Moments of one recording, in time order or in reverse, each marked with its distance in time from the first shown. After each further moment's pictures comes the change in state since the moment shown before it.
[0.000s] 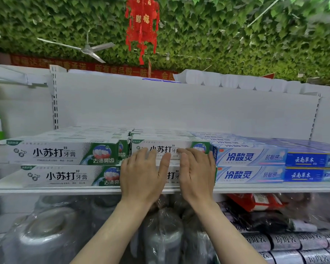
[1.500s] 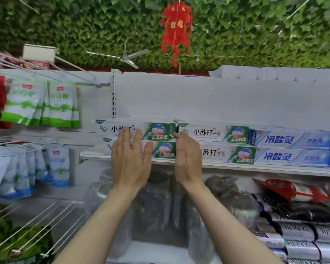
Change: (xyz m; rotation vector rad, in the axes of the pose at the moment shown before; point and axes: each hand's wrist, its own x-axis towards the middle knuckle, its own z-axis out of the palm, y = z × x) left_hand -0.065 -0.125 -0.075 -0.003 0.177 -0.133; right_hand -0.061 -0.126 0.034 0.521 -0.100 -0.012
